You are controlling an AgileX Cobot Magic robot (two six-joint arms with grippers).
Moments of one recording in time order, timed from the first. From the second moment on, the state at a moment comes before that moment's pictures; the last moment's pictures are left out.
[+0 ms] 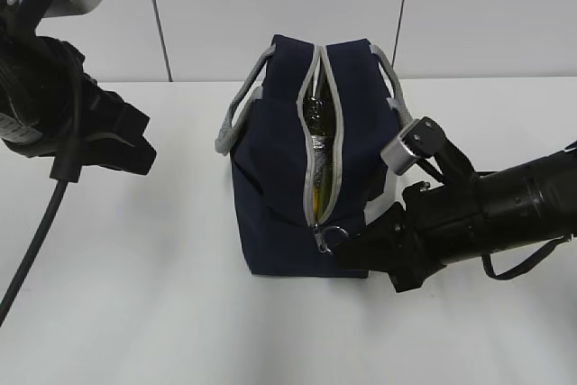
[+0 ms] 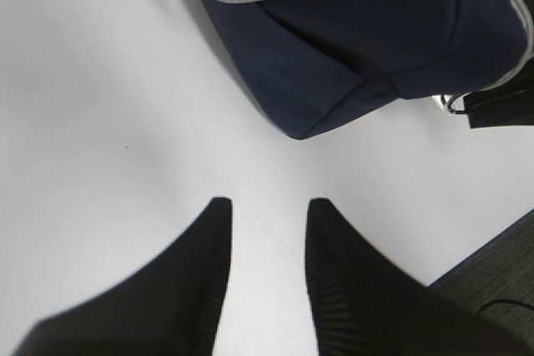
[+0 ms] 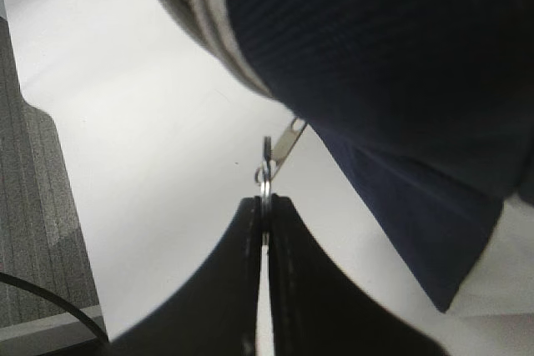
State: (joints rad) left arm -0.44 1.35 -1.04 -0.28 0.79 0.17; right arm 0.21 1.73 -0.73 1.53 0.81 -1.94
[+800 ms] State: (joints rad) left arm -0.44 1.35 -1.04 -0.28 0.79 0.17; right arm 0.21 1.66 -0.82 1.51 0.84 -1.94
